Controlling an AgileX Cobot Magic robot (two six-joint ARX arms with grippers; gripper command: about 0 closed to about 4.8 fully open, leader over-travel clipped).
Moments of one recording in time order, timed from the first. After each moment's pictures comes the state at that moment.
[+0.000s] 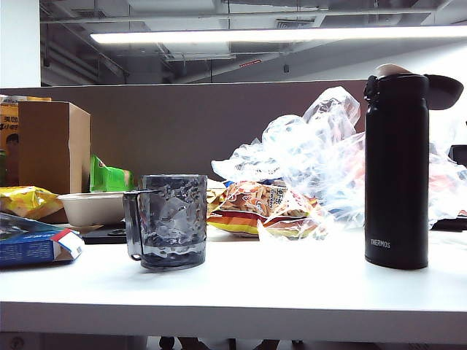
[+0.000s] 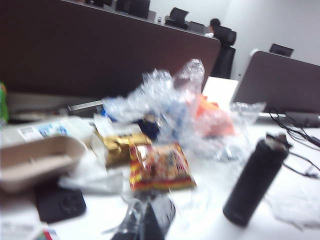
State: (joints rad) left arm -0.54 0.08 0.56 -0.43 -0.03 -0.22; right arm 0.47 0.11 0.24 -0.08 0.04 0.10
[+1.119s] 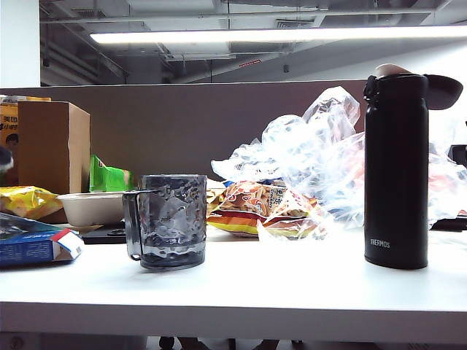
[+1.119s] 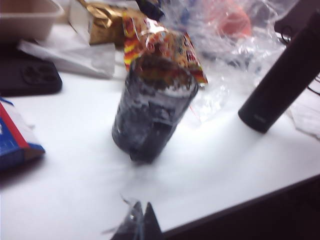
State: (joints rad) left arm -0.54 0.01 0.03 -0.23 0.07 -0.32; right arm 0.47 0.11 0.01 -0.08 0.00 0.10
